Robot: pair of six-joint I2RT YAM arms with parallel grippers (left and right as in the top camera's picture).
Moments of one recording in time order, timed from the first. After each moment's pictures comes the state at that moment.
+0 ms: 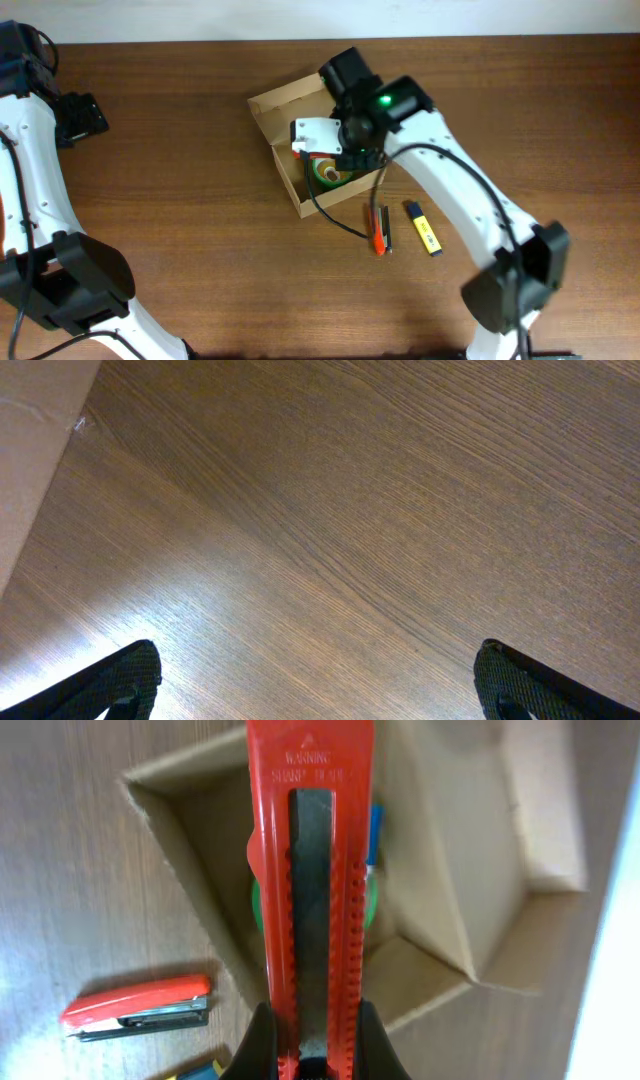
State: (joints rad) left arm 0.37 1.96 2.03 -1.30 -0.26 -0.12; right arm 0.55 1.96 1.90 -1.18 -0.03 -1.07
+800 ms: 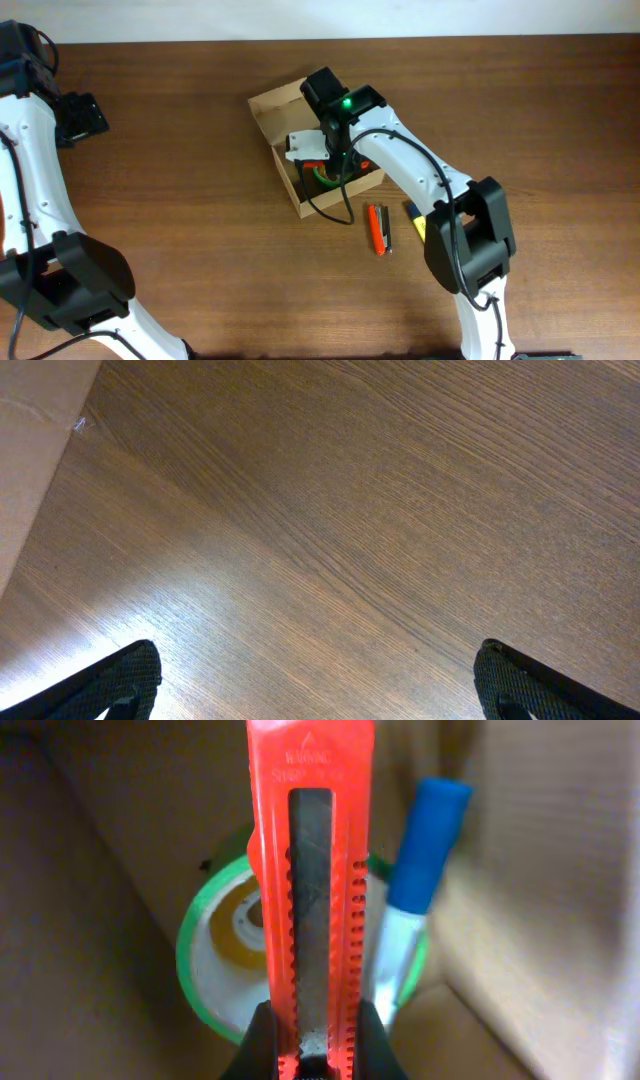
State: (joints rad) left arm 0.37 1.96 2.03 -1.30 -0.26 -0.12; right arm 0.55 2.19 1.90 -1.08 0.05 -1.10
